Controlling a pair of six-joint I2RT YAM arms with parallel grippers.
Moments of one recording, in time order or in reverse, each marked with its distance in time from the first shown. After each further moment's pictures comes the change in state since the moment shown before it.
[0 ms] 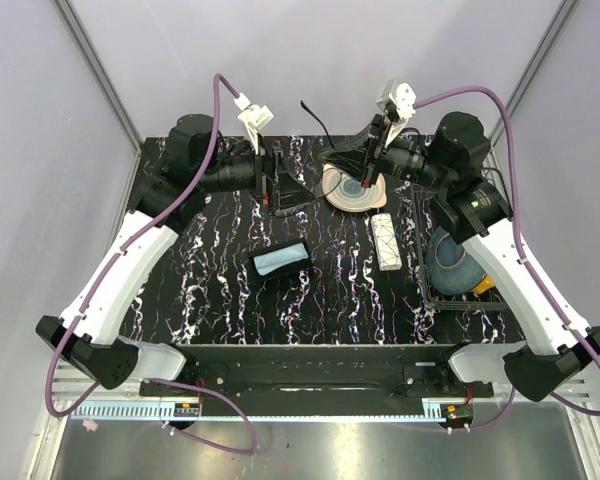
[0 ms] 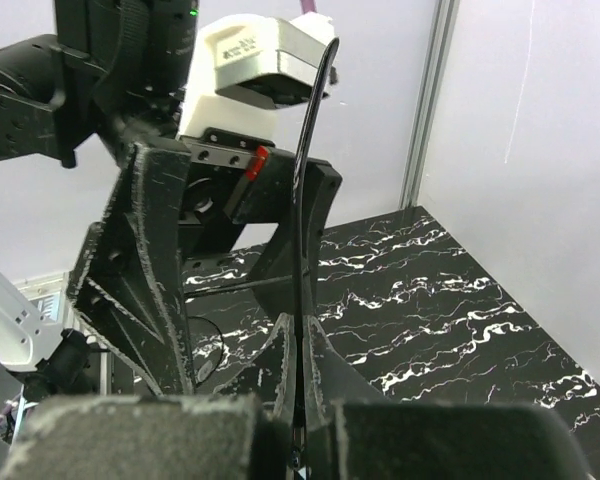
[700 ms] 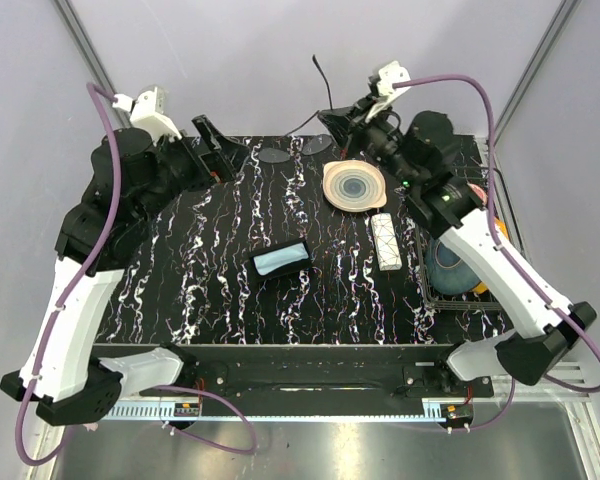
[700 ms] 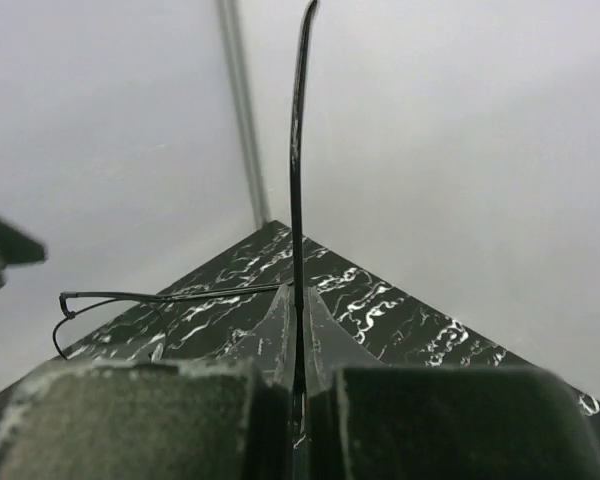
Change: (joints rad) left arm 0.015 -0.180 0.177 -0.279 -0.795 -0.170; right arm 0.076 0.063 -0.003 0.142 0.475 0.013
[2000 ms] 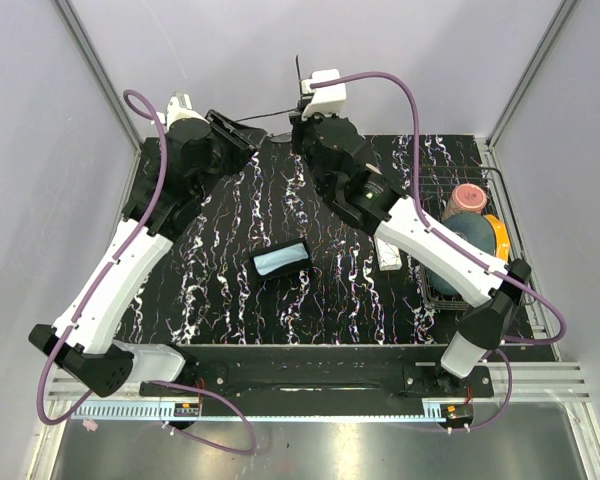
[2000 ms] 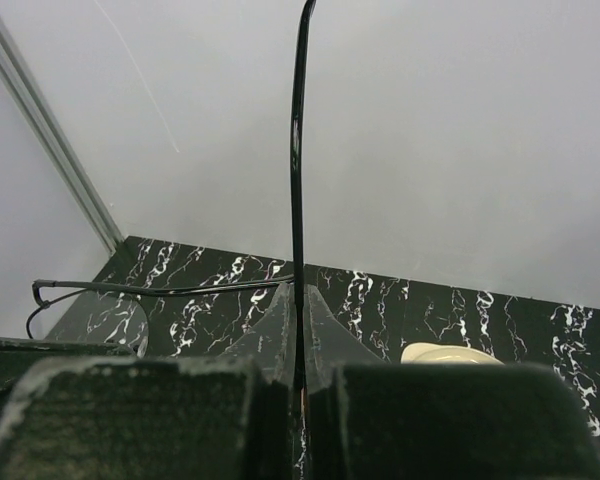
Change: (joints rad) left arm -0.039 0.132 -0.191 0.307 -0.193 -0.528; right arm 0.304 0.322 0.257 -0.018 0.870 -0.077
